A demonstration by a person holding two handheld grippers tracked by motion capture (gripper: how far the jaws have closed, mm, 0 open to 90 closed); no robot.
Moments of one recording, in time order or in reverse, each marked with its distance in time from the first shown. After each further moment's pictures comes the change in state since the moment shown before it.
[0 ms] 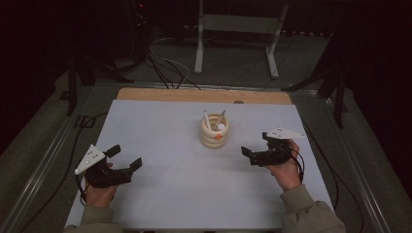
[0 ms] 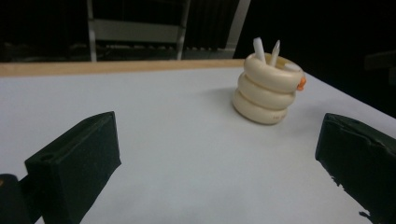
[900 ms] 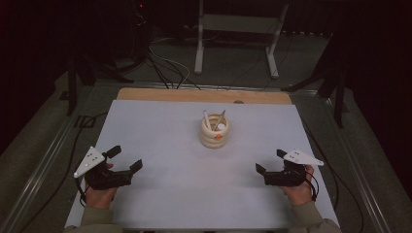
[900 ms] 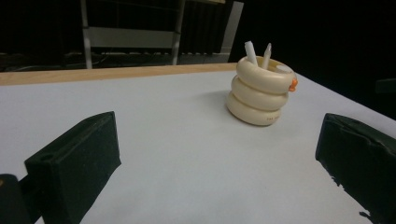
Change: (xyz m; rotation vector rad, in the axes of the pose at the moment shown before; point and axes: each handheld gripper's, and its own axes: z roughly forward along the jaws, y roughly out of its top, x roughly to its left) left arm -0.003 -0.004 0.000 -0.006 -0.019 0.019; right arm -0.011 -0.065 -0.034 -0.066 -0.059 0.019
